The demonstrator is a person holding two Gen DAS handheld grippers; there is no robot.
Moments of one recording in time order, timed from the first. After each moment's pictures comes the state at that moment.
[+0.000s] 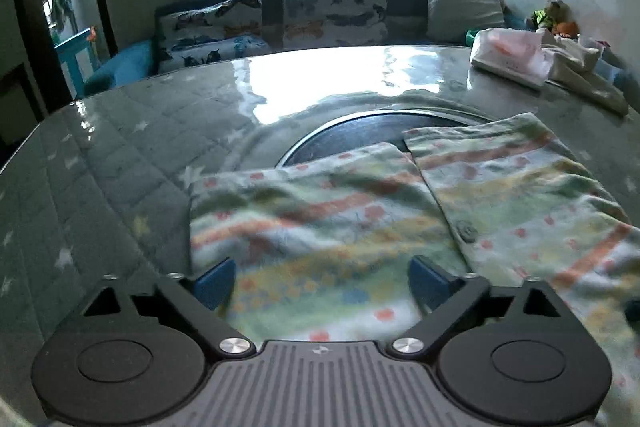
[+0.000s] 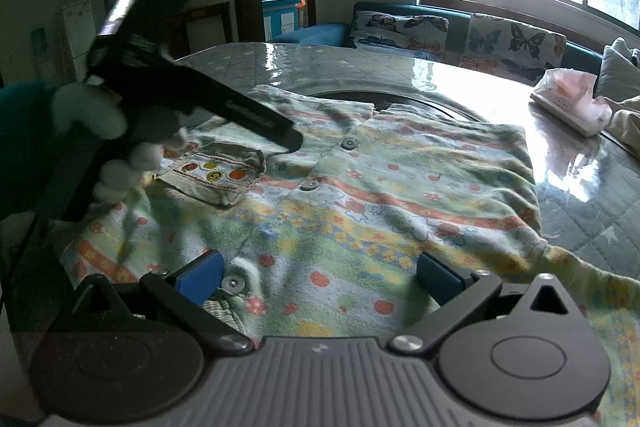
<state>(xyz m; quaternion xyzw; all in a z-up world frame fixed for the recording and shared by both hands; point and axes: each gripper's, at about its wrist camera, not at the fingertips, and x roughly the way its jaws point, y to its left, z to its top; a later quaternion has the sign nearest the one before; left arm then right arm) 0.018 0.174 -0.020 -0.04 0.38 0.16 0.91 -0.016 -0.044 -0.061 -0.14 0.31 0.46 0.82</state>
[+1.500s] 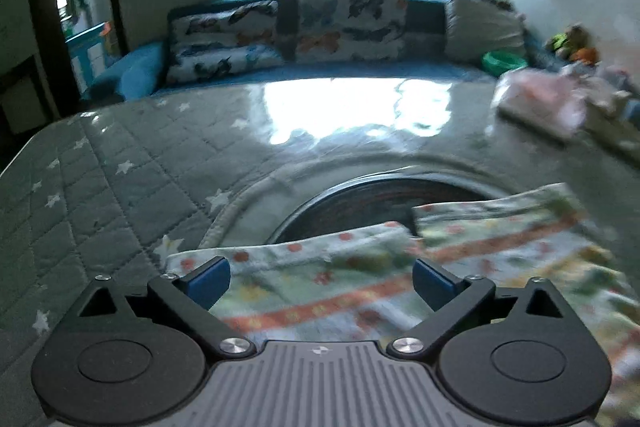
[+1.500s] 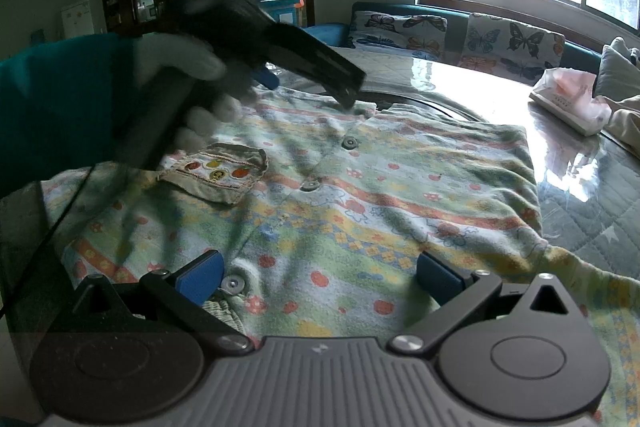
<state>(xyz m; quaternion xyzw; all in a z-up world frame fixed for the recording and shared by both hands) 0.049 0.175 0.008 -0.06 0.35 0.16 0.92 -0.019 -0.044 -0.060 -0.14 0.31 0.46 0.82</state>
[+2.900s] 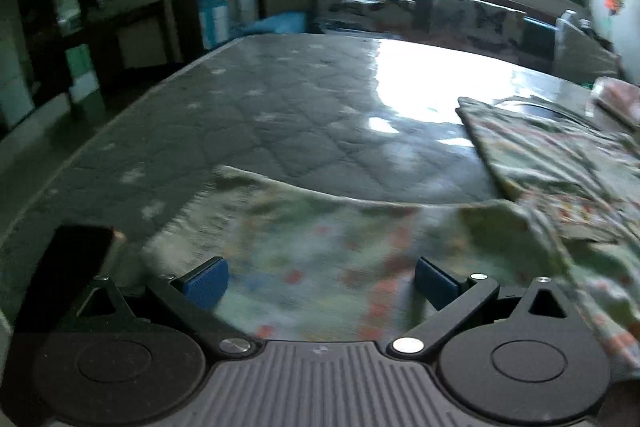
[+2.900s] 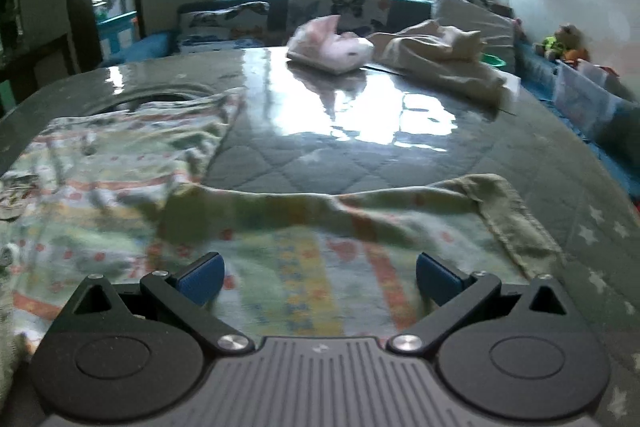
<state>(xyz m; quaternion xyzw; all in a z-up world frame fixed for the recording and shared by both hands) -0.210 0.242 -0.018 -0.12 0.34 0.35 0.86 0.058 -0.194 -0.059 -0.08 0.35 0.23 0.91</state>
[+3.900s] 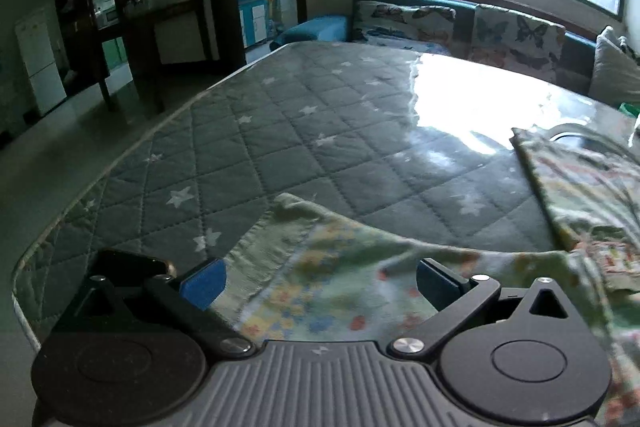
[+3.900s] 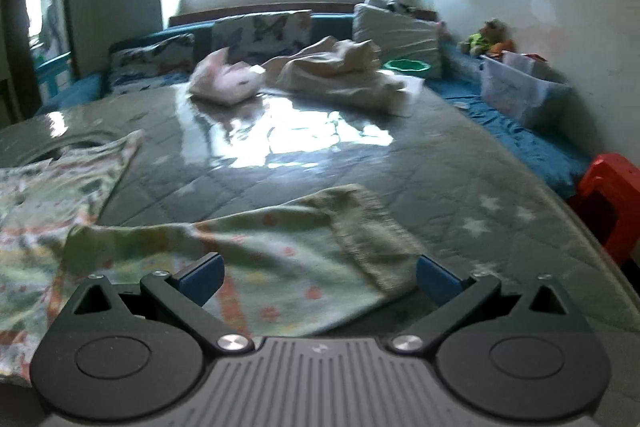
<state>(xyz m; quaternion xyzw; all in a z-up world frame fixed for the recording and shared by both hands) -0.209 0.259 0.002 -0.13 0.33 0.39 0.85 0.069 -0.265 -0.048 -0.04 0.32 0.13 0.94</state>
